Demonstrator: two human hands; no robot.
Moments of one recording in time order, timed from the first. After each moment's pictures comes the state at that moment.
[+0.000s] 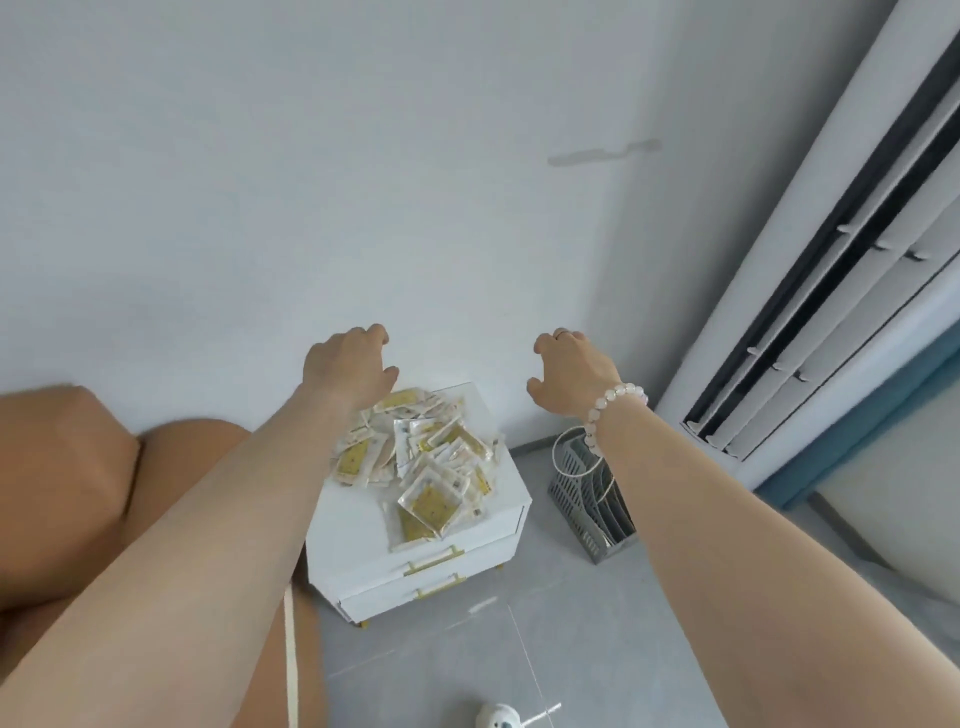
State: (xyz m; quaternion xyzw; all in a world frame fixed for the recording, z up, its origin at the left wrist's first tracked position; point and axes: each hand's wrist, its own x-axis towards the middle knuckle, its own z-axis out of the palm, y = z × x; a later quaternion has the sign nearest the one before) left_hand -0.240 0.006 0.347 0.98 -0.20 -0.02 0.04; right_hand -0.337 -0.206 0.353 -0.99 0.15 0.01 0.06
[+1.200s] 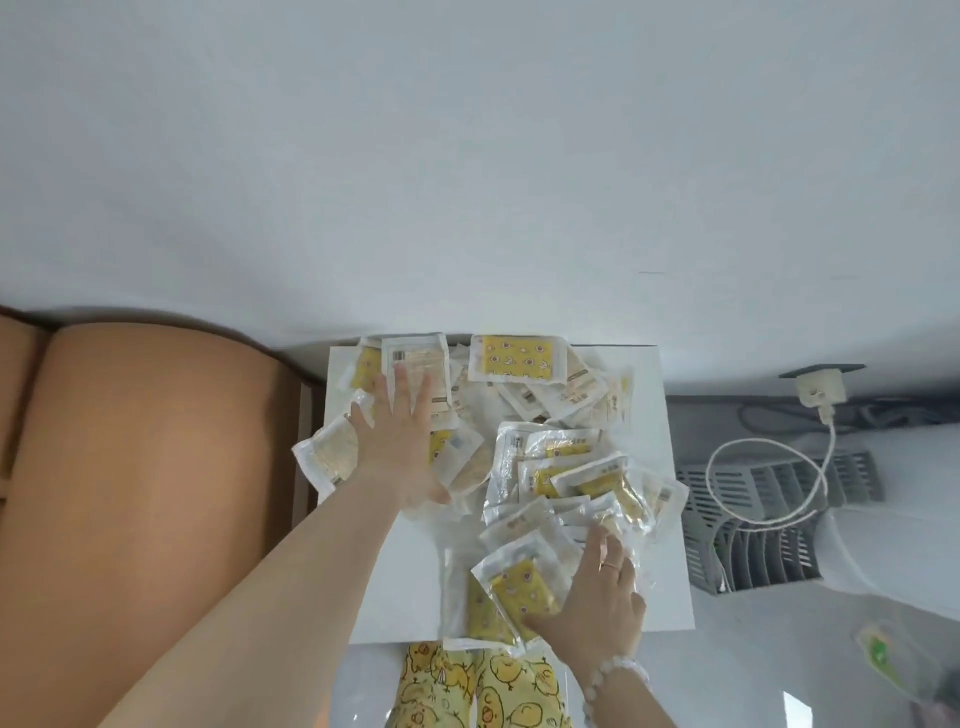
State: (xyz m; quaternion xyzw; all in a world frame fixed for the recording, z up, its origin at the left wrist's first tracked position) left_hand -0.006 0.040 -0.038 0.93 -0.06 -0.37 -0.01; right_hand -0.157 -0.131 -0.018 -0.89 0.26 0.37 0.07
